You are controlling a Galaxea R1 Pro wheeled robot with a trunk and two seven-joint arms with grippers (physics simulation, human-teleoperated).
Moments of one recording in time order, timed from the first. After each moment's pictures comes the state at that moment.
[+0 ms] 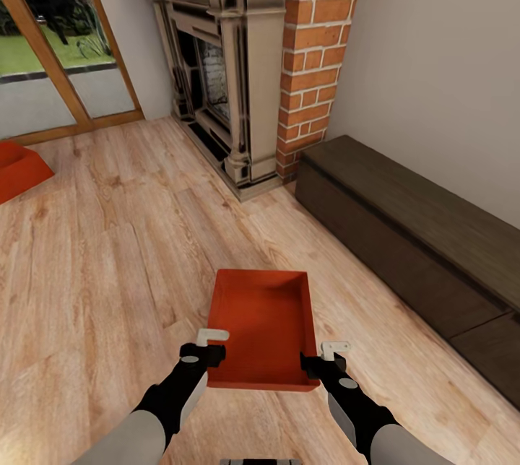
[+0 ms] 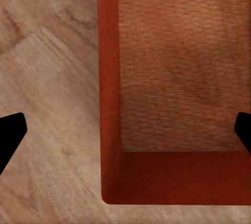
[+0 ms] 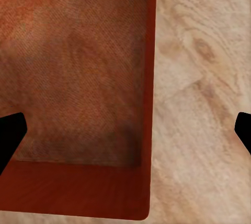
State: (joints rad) left arm -0.62 -0.14 -0.09 -0.47 -0.04 0.18 0.20; right arm -0.61 0.08 0.11 -0.33 -0.07 -0.09 -0.07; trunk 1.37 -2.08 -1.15
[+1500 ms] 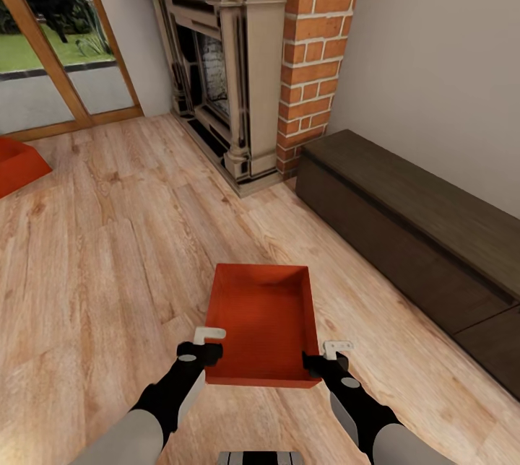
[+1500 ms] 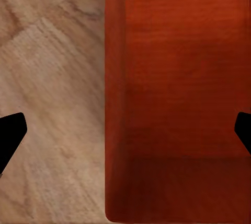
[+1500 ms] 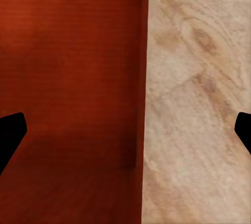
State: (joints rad) left arm -0.62 -0.14 -0.09 -0.48 -0.03 0.18 0.21; right arm -0.61 0.08 0.10 -0.33 -0.07 -0.09 -0.07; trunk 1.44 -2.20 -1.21
